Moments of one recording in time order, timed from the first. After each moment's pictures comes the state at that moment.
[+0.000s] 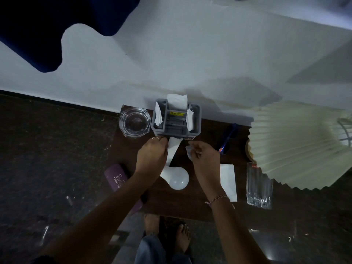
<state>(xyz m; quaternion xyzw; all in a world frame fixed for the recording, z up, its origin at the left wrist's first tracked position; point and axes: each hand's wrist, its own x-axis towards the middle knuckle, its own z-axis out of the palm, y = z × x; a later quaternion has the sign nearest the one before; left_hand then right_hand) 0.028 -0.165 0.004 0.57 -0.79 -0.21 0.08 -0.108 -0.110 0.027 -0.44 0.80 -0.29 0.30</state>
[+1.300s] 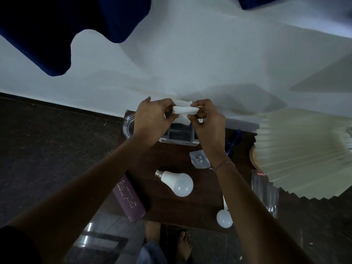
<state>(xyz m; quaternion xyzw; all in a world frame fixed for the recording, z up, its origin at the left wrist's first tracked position) 0.017 -0.254 0.064 0.53 -0.80 -0.21 0.20 -0.121 -0.197 0.055 -0.51 0.72 -0.41 0.23</state>
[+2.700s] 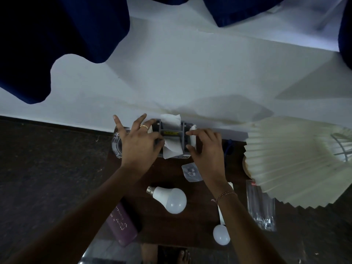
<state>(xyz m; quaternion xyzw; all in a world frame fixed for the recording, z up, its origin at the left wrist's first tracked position) 0.023 -0.232 0.035 0.51 -0.85 -0.02 0.07 -0.141 -0.158 0.035 -0.55 0.77 -0.28 0.17</state>
